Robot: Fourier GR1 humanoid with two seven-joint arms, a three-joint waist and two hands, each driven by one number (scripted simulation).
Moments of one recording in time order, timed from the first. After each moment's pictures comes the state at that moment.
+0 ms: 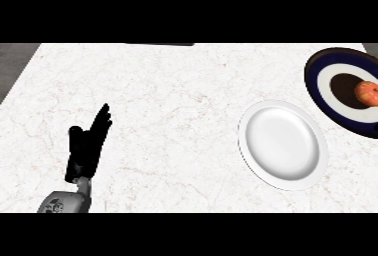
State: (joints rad) left arm -0.09 0.15 -0.09 -1.45 -0.03 0.17 0.22; right arm -0.78 -0.79 -0.39 -0.19 0.50 0.34 -0.96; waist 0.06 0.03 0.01
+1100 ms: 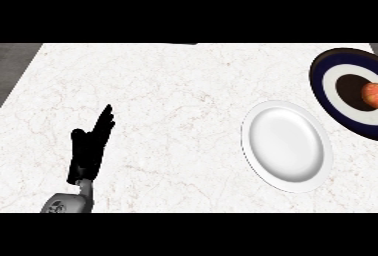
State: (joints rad) left arm -0.08 0.14 -0.10 -1.46 -0.04 0.17 0.21; right arm -0.73 -0.87 -0.43 -0.17 0.45 0.29 -0.96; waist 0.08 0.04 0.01
